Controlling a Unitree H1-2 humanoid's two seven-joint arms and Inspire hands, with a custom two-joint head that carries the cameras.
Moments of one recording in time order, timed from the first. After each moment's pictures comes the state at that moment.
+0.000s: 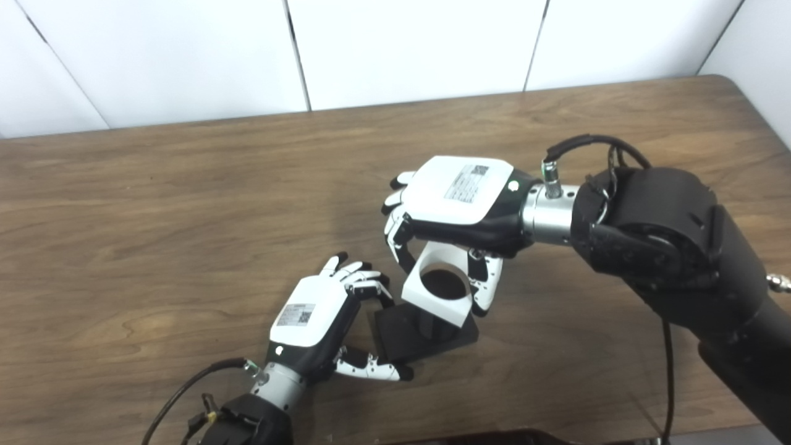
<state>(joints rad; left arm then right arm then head) 0.10 0.23 -0.49 -0.33 0.90 0.05 -0.20 -0.54 -0.49 0.45 -0.77 -0.76 0.25 1.18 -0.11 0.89</state>
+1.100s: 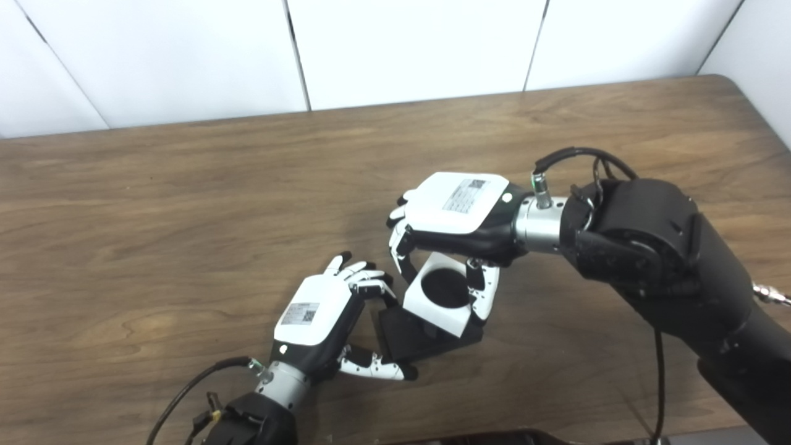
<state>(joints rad) 0.09 0.22 -0.49 -0.33 0.90 0.05 -0.21 -0.50 -0.47 0.47 -0.72 -0.80 0.22 1.17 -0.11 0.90</state>
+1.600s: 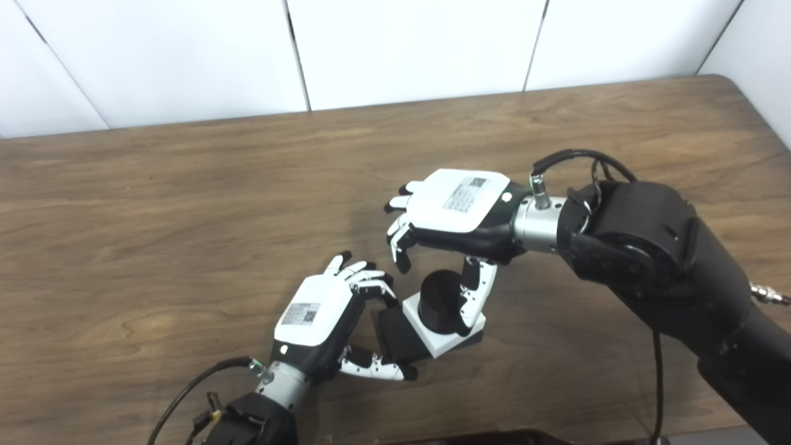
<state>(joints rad) 0.09 0.22 -0.49 -0.33 0.92 0.05 -0.21 -0.50 -0.47 0.48 -0.72 -0.84 0.22 1.18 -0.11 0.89</state>
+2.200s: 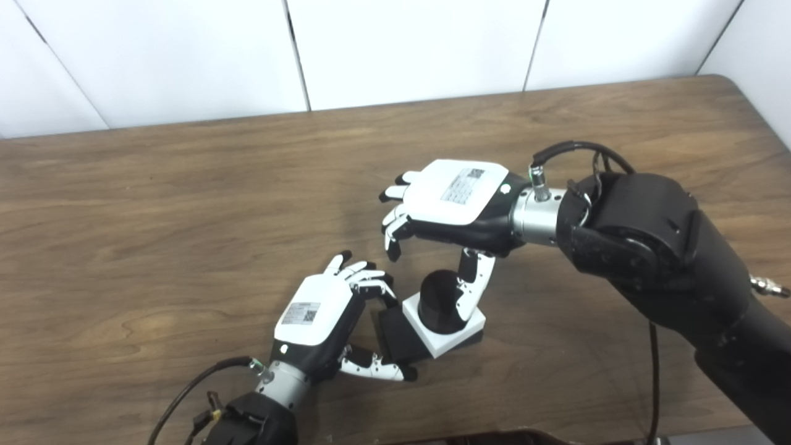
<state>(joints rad) 0.09 0.22 -0.49 -0.32 0.92 0.05 -0.21 -0.53 -0.47 0.47 -0.72 -0.84 0.23 1.18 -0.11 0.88</state>
